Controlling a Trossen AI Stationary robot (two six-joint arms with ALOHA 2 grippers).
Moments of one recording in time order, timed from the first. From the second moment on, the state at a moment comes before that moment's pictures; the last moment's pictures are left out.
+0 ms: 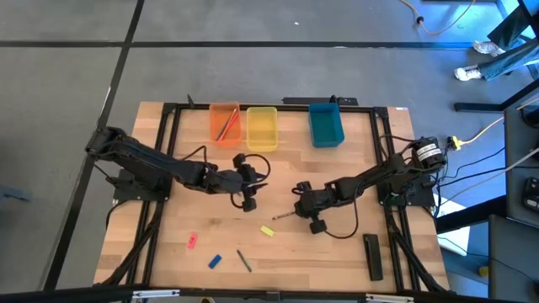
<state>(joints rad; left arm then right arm) -0.22 1.43 0.87 -0.01 -0.47 -0.26 0.25 1.77 0.73 -0.01 0.05 -0.08</state>
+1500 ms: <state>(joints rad) -0.35 1.37 0.87 0.08 -0.56 -0.38 0.14 1.83 0.80 0.13 0.00 -0.08</state>
